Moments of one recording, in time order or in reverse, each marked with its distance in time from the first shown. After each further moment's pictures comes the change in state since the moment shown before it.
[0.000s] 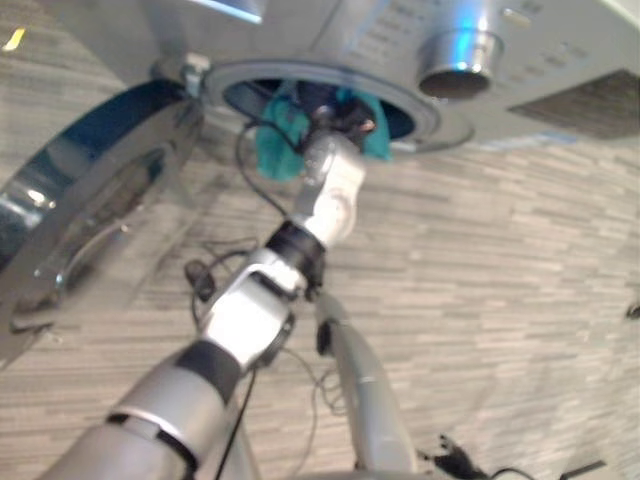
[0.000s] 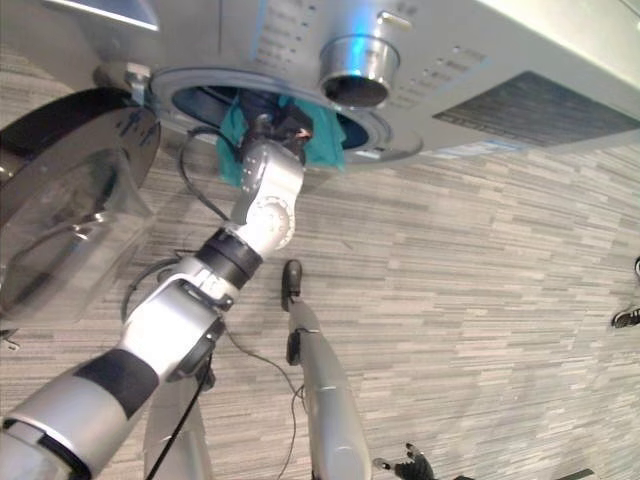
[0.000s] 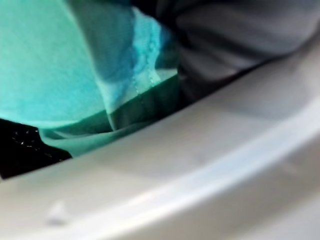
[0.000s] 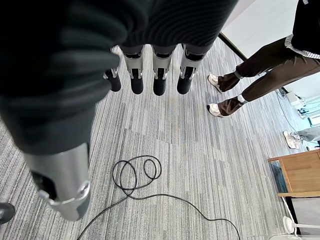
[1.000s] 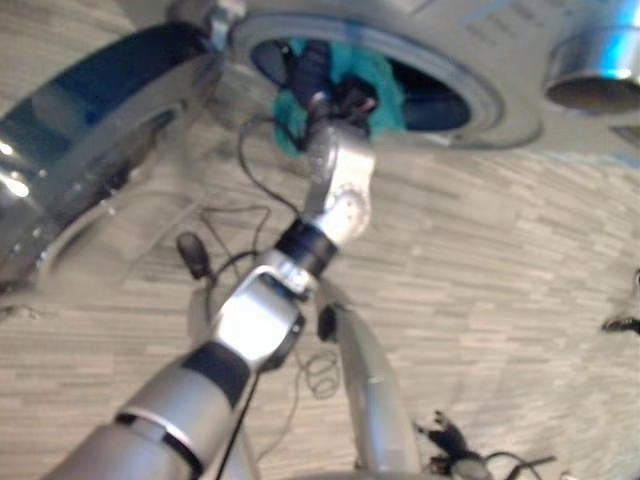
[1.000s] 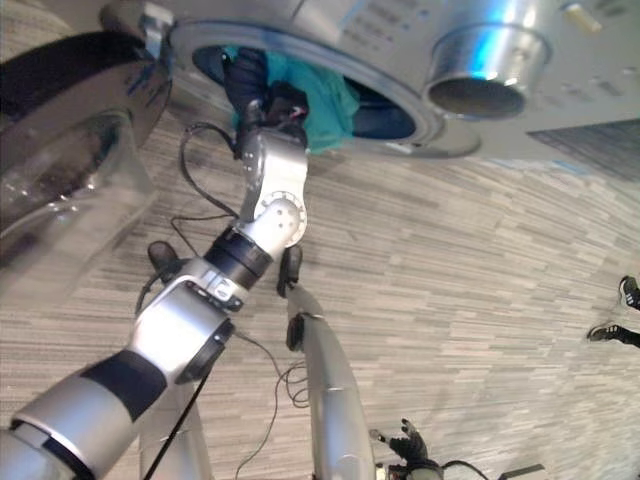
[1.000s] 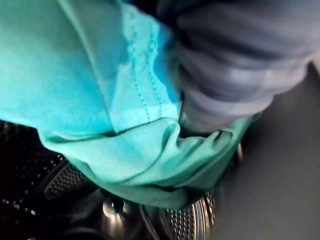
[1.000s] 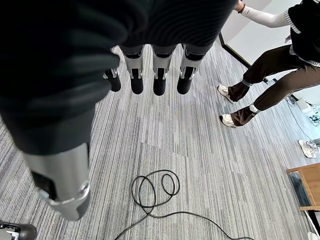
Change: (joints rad) left arm 0.000 -0.057 0.059 -0.074 0.010 -0.159 0.074; right arm -0.083 0.014 0.036 -0.011 0.166 -0.065 -0.018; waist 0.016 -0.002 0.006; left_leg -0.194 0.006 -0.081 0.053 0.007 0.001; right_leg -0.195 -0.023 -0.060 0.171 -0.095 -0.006
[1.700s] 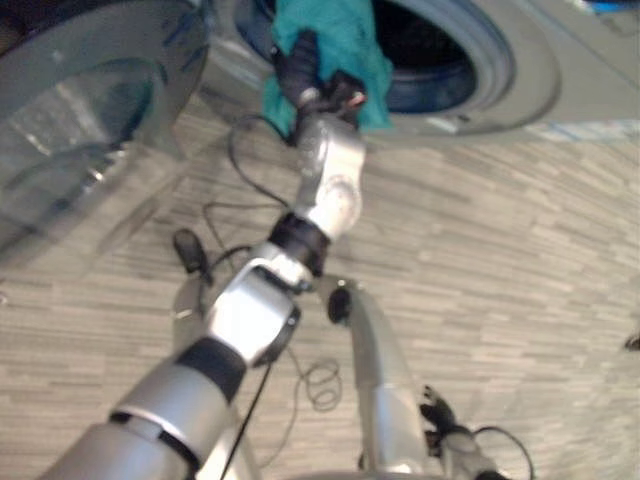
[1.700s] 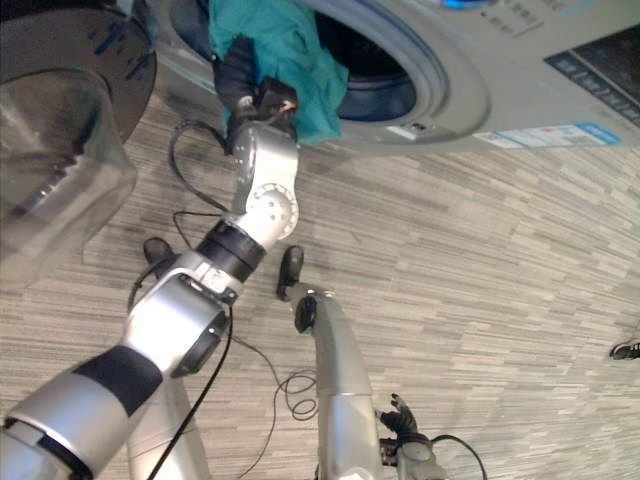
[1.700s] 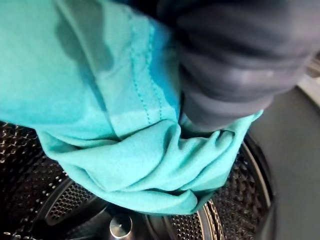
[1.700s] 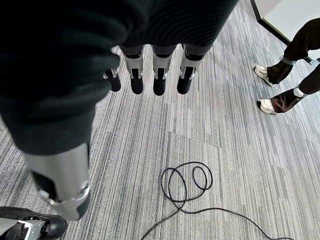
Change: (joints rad) left arm -0.046 0.033 0.019 0.062 -0.003 0.025 0.013; right arm -0.079 0.025 -0.018 0.010 0.004 0.003 0.009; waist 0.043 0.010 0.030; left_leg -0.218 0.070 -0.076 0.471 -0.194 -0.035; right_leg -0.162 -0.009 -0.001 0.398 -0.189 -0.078
